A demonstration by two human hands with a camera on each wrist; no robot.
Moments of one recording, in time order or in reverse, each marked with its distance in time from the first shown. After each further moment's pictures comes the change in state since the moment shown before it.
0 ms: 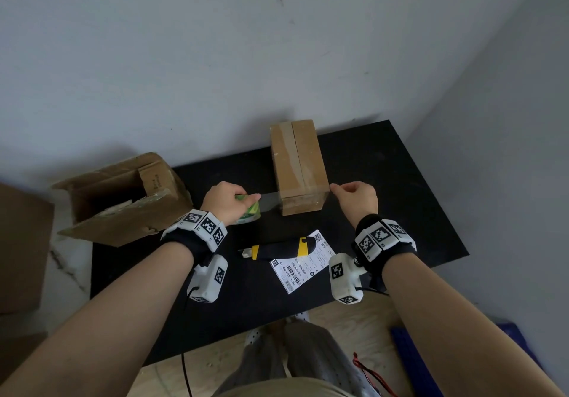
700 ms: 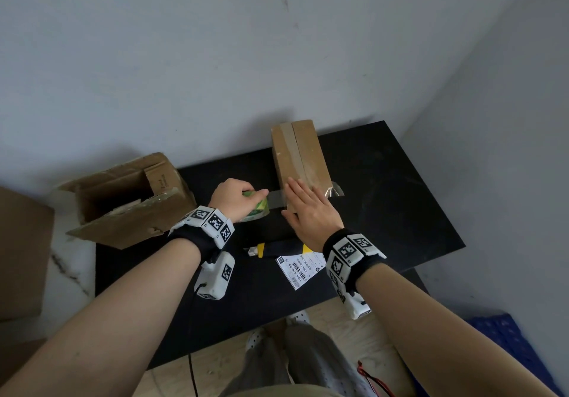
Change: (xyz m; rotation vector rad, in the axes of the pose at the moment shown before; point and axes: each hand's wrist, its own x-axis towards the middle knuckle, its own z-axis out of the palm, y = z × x) left_hand -0.006 0.004 -0.008 -0.043 -0.013 0.075; right_hand -0.053 0.007 0.052 -0.807 -0.232 -0.912
